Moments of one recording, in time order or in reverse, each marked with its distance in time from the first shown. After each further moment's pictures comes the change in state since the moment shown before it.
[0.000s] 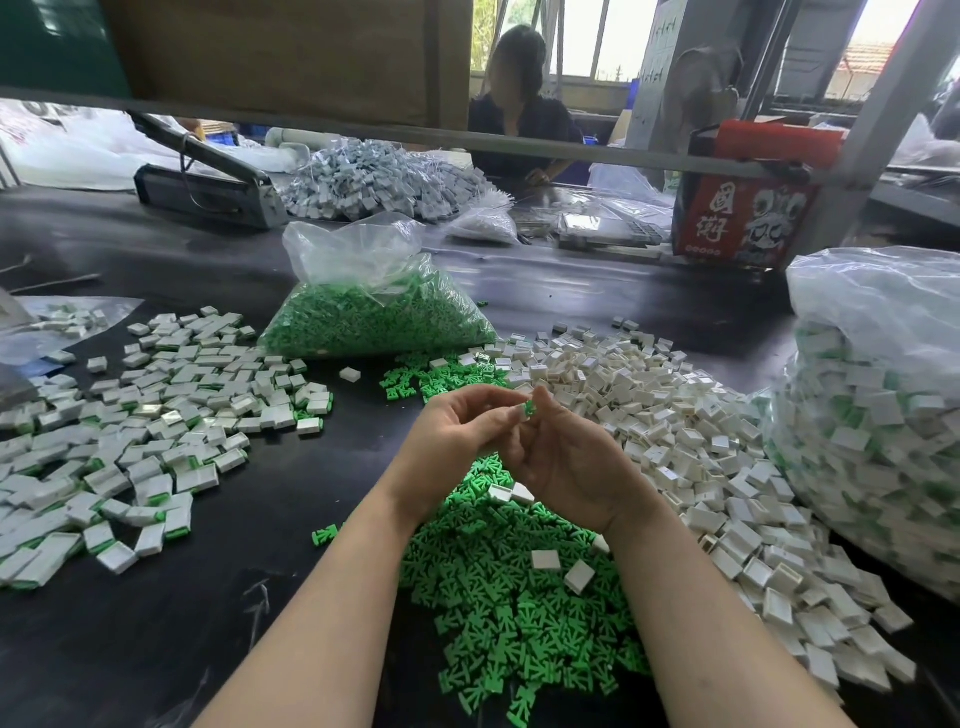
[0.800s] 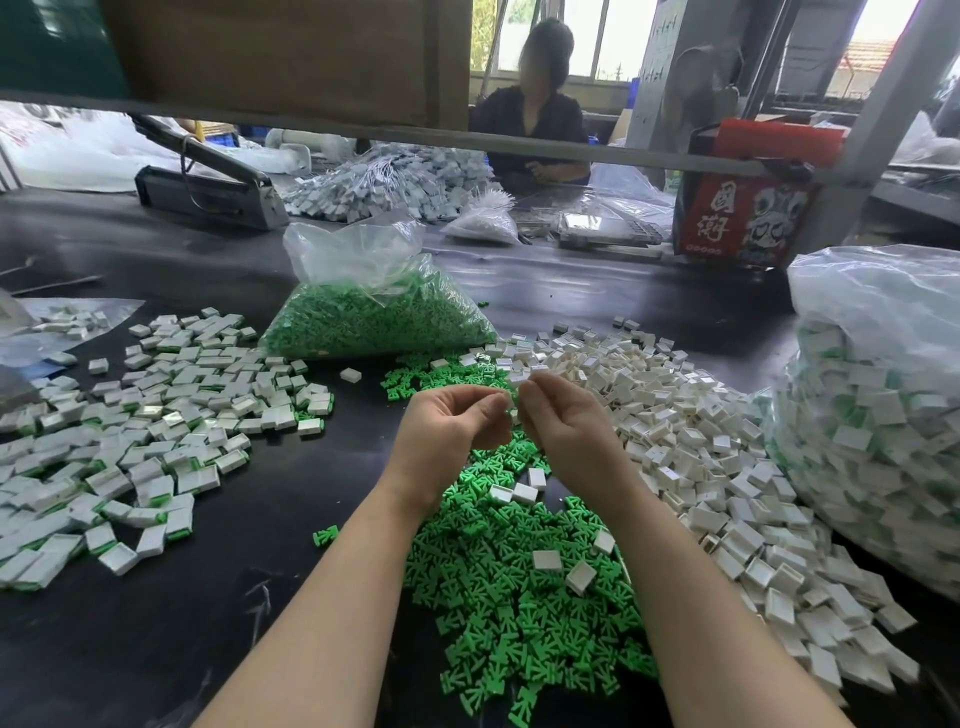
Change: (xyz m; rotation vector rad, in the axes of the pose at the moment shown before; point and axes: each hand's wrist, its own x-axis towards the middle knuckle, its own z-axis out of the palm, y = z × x) left_hand 0.003 -0.001 -0.004 0.030 0.215 -0.035; right_hand 0.006 -0.006 0.008 -0.924 0.406 -0.353
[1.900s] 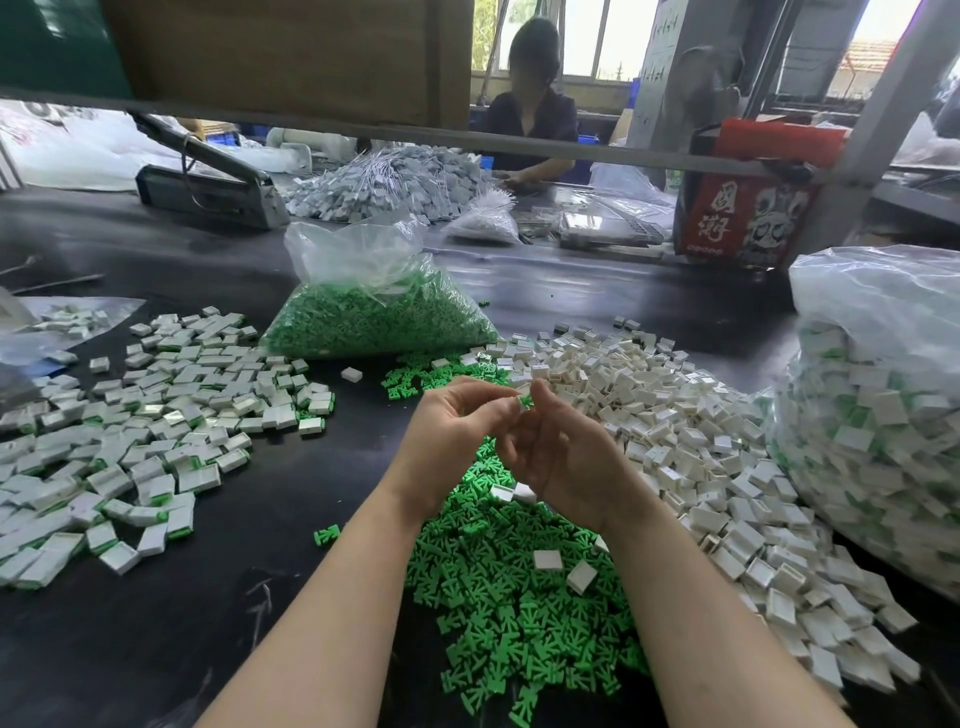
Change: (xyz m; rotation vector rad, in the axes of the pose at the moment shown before) left_hand -0.001 0.002 0.003 0.091 -0.060 0.073; right_hand -0.008 -0.001 0.003 0.808 -0.312 0.363
